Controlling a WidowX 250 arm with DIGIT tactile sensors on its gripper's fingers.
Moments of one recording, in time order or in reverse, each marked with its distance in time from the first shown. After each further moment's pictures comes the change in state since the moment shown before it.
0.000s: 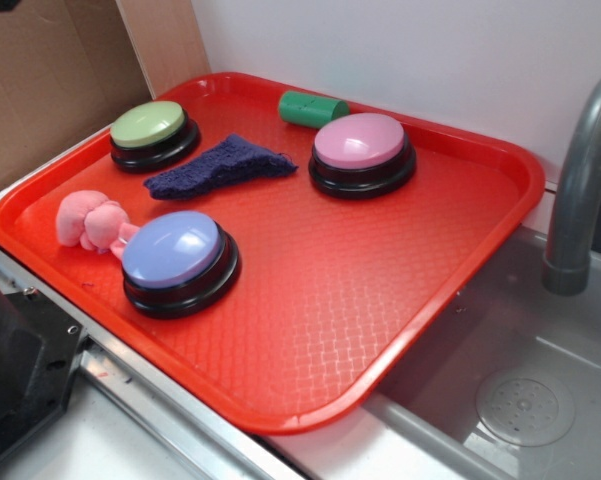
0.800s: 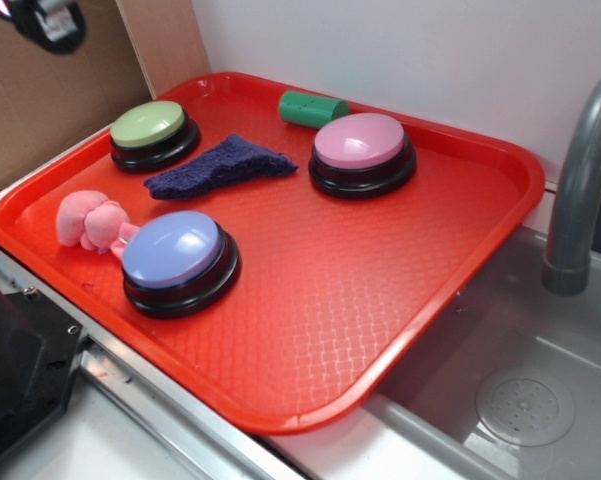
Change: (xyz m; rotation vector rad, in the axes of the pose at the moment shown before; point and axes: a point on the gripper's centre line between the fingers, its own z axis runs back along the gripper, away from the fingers) arm 0.037 0.017 -0.044 0.030 -0.056 -0.093
